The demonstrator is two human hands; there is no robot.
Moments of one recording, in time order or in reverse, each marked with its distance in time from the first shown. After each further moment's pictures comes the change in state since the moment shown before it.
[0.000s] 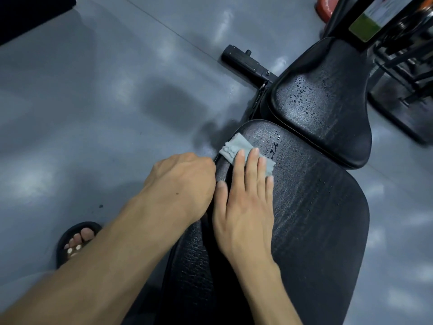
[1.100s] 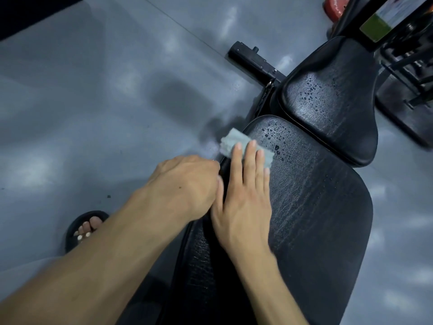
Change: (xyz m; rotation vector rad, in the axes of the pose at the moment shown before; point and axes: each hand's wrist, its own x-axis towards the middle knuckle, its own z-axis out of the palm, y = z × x) left_hand -0.015 -0.014 0.005 0.014 -0.106 -0.022; right_hand -0.008 -0.015 0.008 0.007 0.033 -0.077
